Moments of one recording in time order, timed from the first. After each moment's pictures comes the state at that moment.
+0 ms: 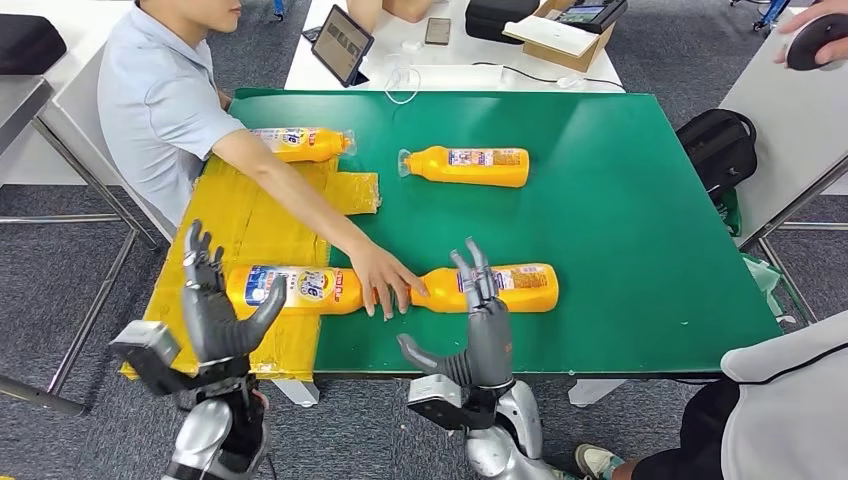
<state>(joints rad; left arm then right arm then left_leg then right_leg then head) -0.03 -0.14 -0.26 -1.56 0.08 0.40 -0.61 -0.10 0.15 0.30 -1.25 0.68 -0.70 -0.63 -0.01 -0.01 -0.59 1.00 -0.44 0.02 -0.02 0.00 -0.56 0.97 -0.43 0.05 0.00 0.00</state>
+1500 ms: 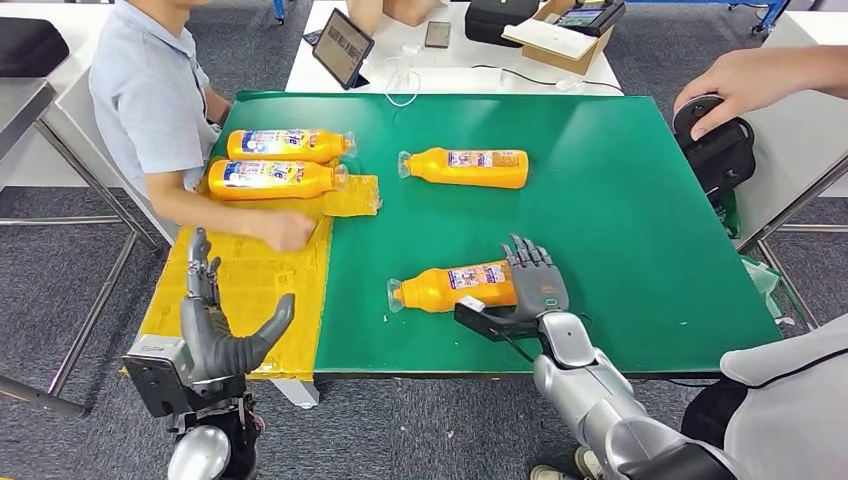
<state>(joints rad) 0.03 -0.11 -0.33 -1.68 -0.14 0.48 -0.45 -0.59 0.00 0.29 -0.44 1.20 -0.44 -0.05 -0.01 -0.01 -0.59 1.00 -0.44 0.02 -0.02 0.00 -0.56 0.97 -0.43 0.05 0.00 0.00</state>
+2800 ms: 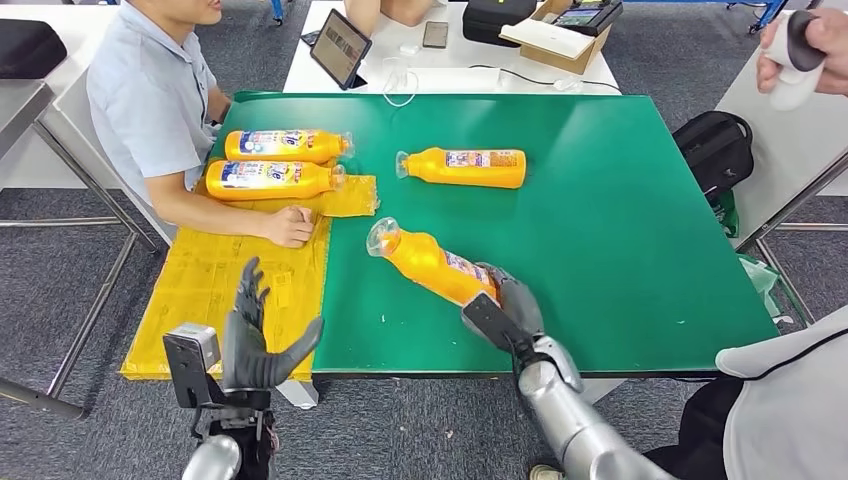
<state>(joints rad) 0.06 -0.11 -0.37 -1.58 0.04 0.40 -0.33 -0.42 0.11 0.07 -0.63 0.46 -0.33 -0.59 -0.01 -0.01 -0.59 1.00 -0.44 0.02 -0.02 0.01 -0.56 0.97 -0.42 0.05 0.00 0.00</state>
